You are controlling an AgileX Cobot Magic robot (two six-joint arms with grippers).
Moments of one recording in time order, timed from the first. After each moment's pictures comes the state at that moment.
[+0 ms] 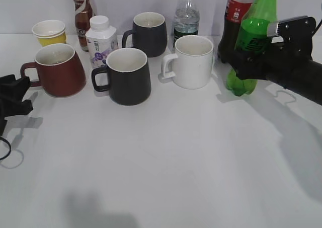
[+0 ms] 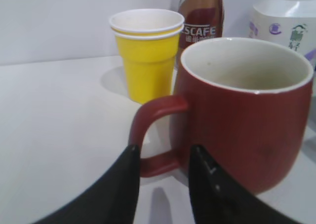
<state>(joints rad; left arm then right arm) -0.03 1.80 -0.35 0.21 -1.18 -0.06 0.13 1.92 -0.74 -0.49 -0.99 0.28</state>
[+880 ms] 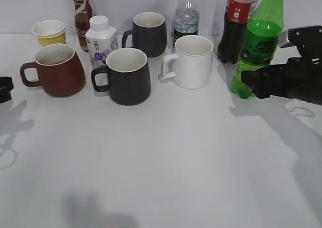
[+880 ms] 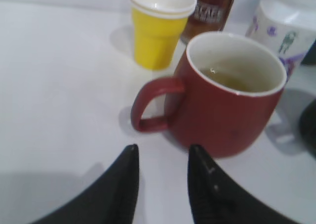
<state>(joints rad) -0.04 1.37 -0.36 0.28 -0.55 -0.37 0.13 1.73 -0.63 -0.51 -0.64 0.37</state>
